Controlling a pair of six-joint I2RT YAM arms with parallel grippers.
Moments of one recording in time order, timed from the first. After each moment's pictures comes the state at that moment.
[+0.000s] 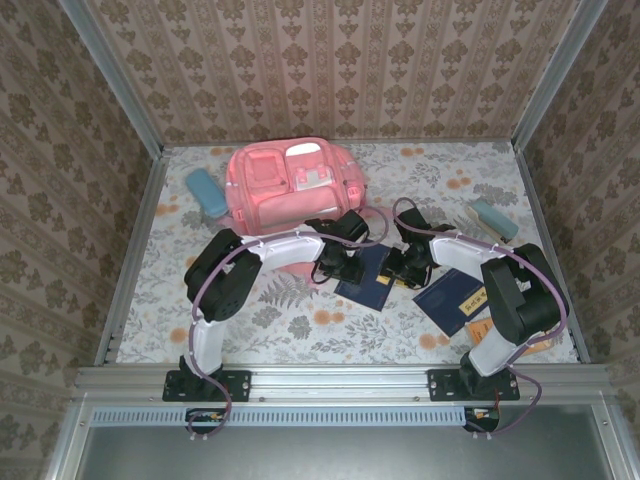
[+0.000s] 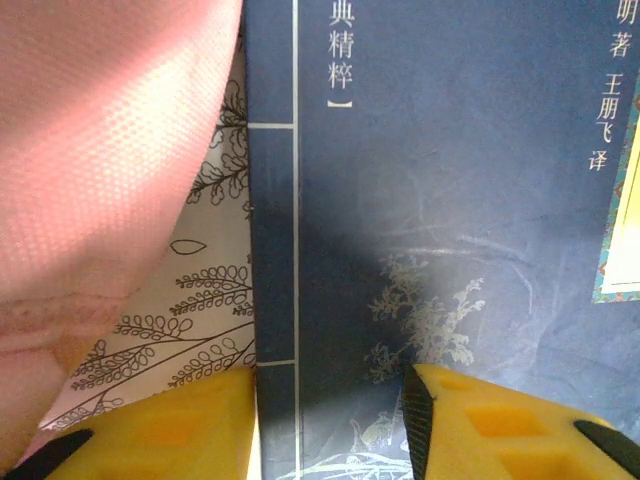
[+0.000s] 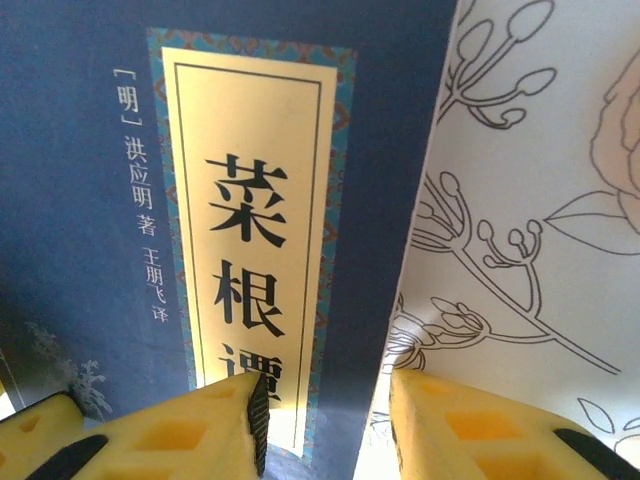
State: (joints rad) left arm -0.91 2.01 1.38 -0.64 0.13 -0.45; right arm 0.36 1.64 0.88 -0.57 -0.23 0.78
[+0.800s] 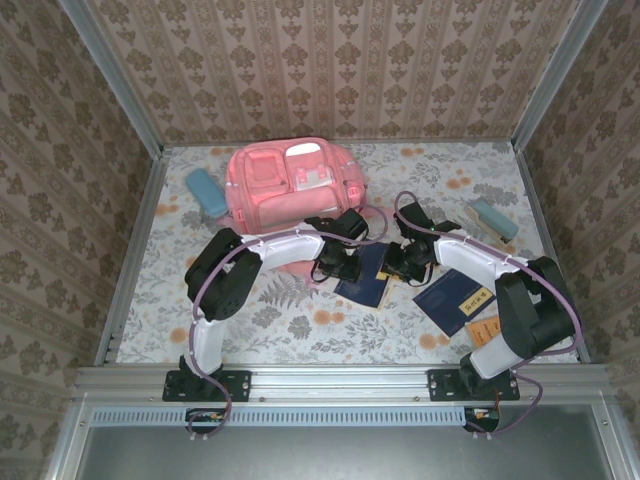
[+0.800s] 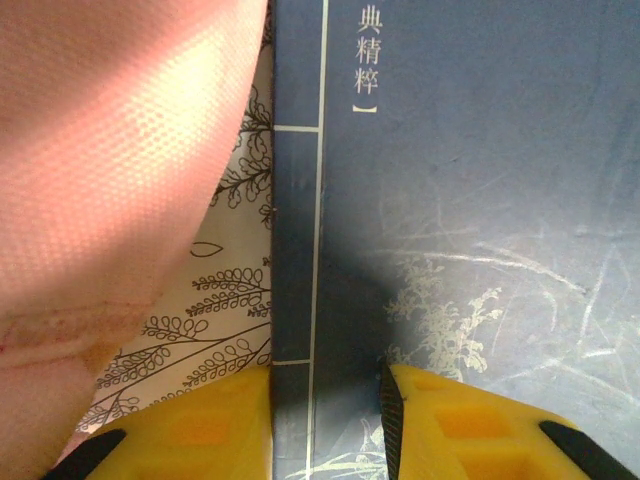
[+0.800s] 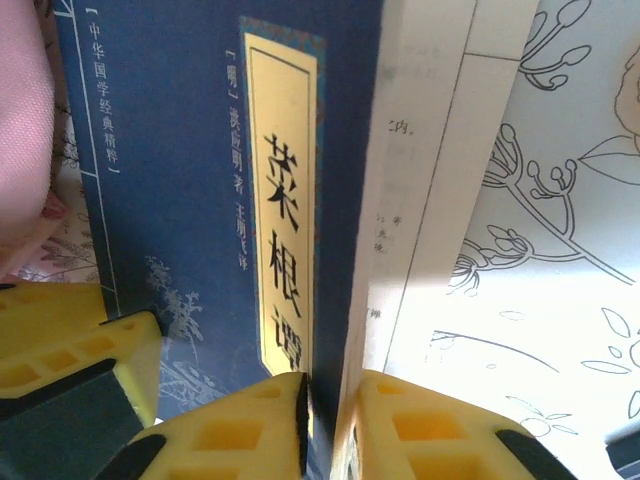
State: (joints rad) left arm -0.90 2.02 1.39 -0.66 0.13 -0.45; right arm 0.39 1.54 0.92 -0.64 -0.23 0.81
